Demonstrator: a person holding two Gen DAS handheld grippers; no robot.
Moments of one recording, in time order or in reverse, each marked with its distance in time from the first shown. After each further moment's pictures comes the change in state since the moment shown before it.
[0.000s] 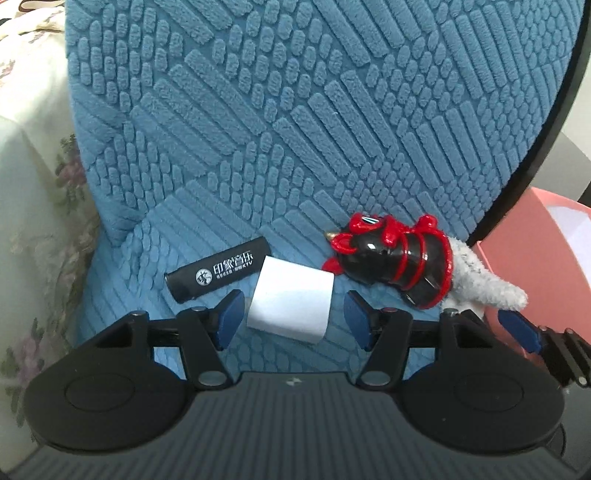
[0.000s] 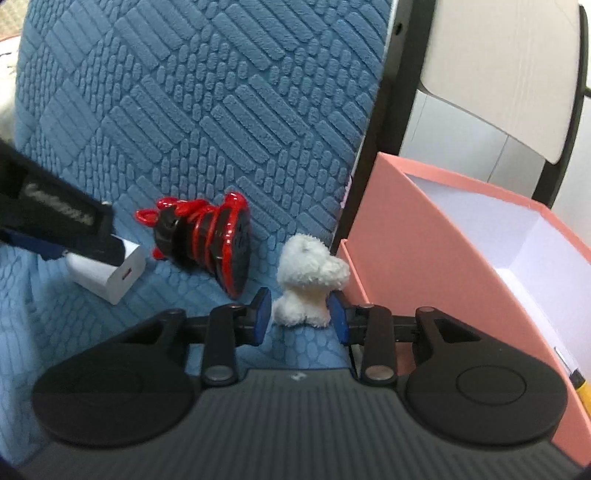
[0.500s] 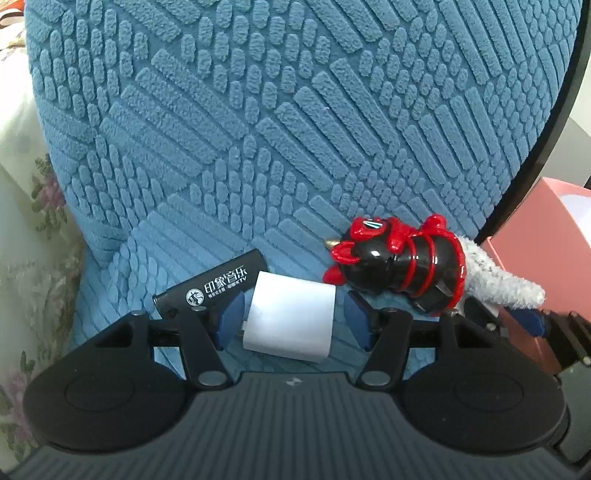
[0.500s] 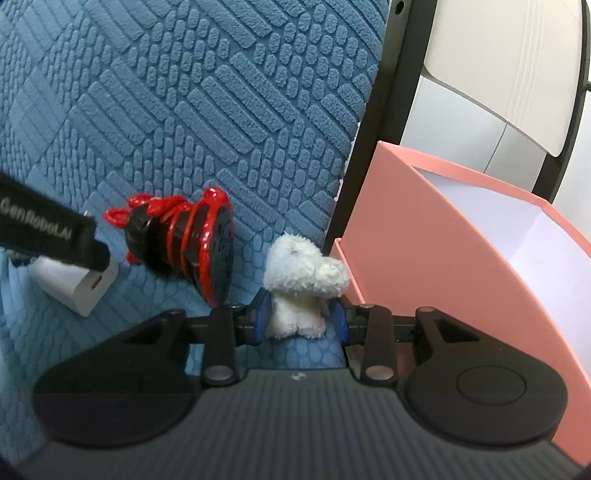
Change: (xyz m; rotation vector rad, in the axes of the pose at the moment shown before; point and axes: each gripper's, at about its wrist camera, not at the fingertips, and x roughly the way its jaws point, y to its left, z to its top) left arm 0.016 -0.004 0.009 0.053 0.014 0.012; right arm 0.037 0.000 0.006 0.026 0.025 -0.031
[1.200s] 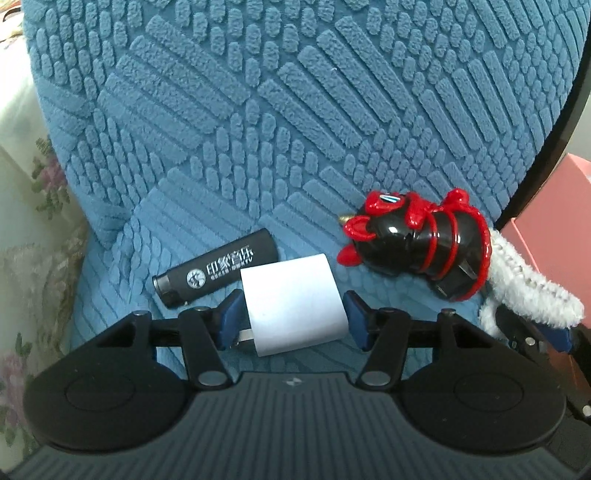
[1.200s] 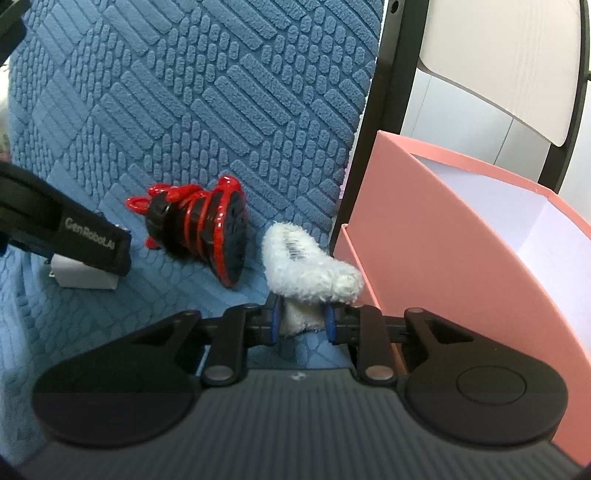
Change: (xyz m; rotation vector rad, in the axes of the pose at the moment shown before) left arm 0.022 -0.009 -0.012 -0.007 0.047 0.067; right arm -0.013 0.003 -0.010 0.010 -0.008 0.059
